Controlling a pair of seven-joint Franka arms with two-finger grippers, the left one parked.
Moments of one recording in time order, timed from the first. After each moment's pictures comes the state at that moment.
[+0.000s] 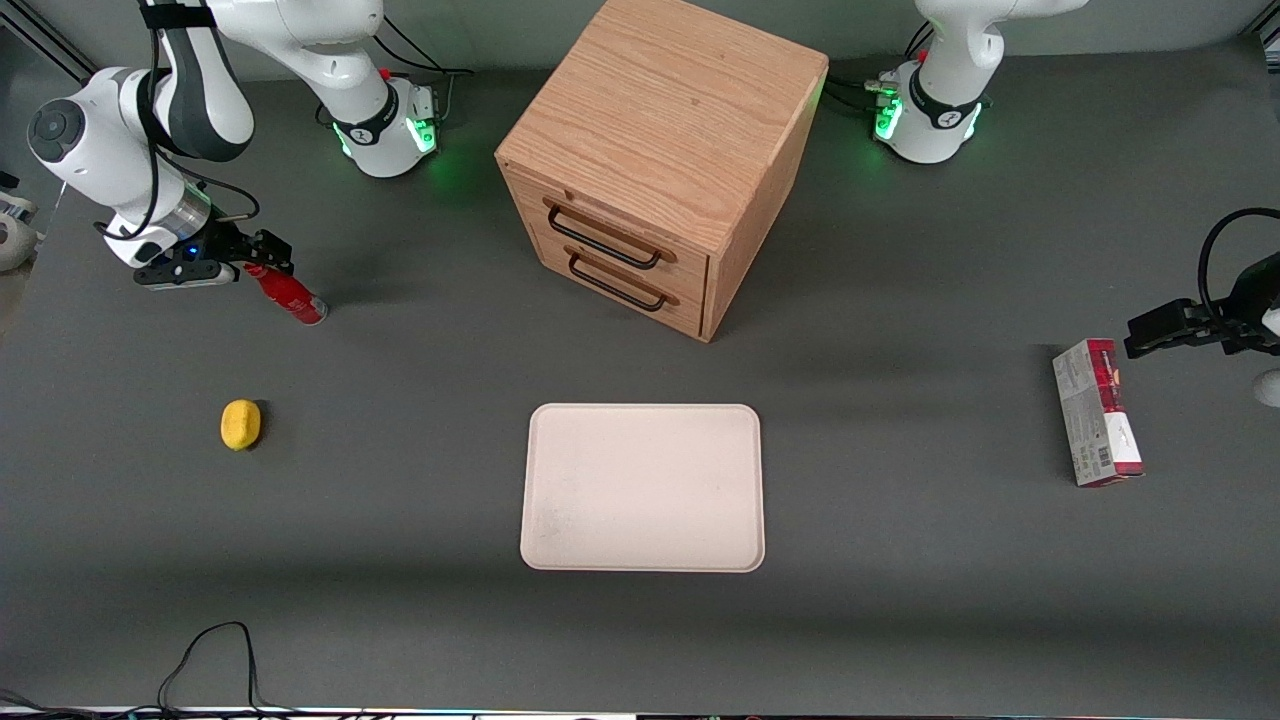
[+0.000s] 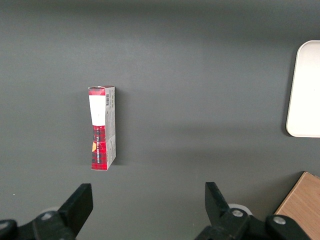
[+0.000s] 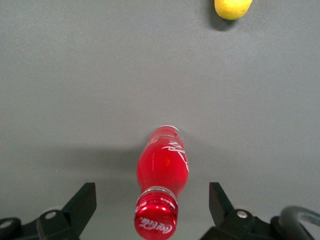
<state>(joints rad) -0.01 -0.35 -0.30 -2.76 -0.12 2.40 -0.24</state>
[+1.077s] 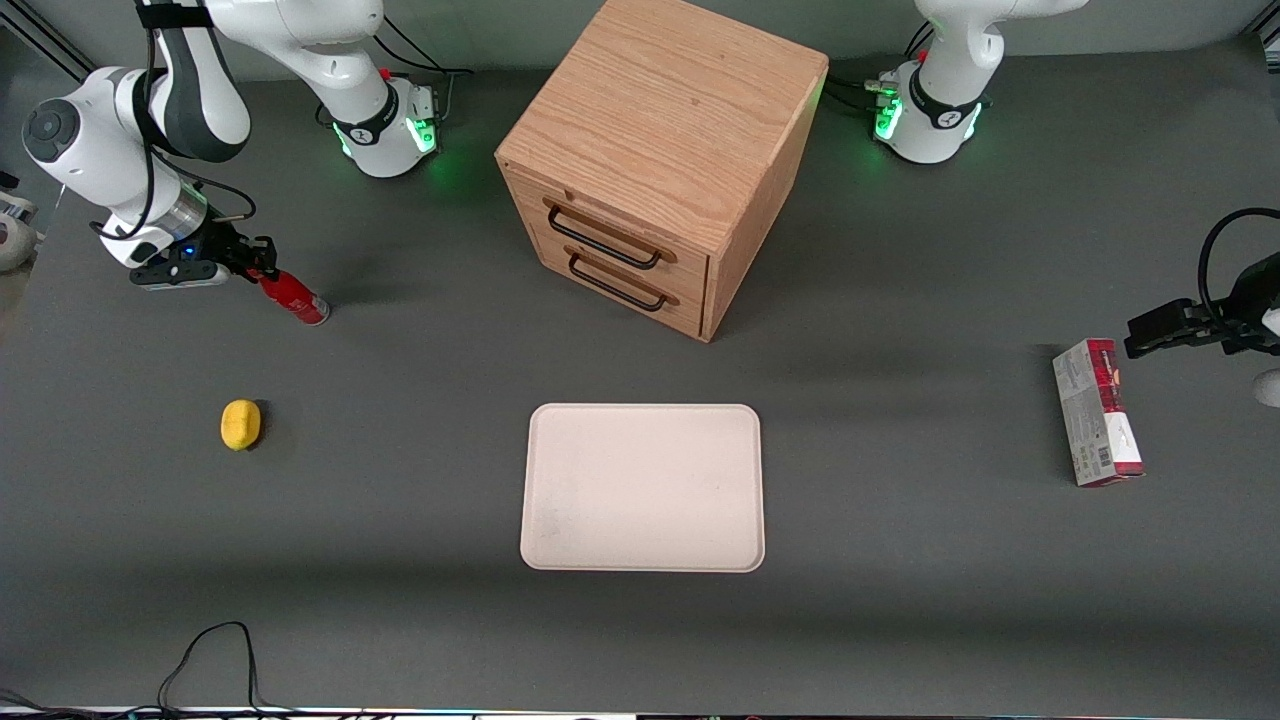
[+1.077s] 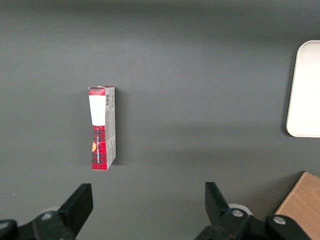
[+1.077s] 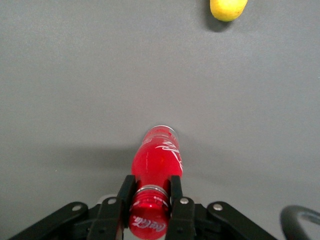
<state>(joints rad) -0.01 -0.35 -0.30 -2.72 -0.12 2.35 -0.24</state>
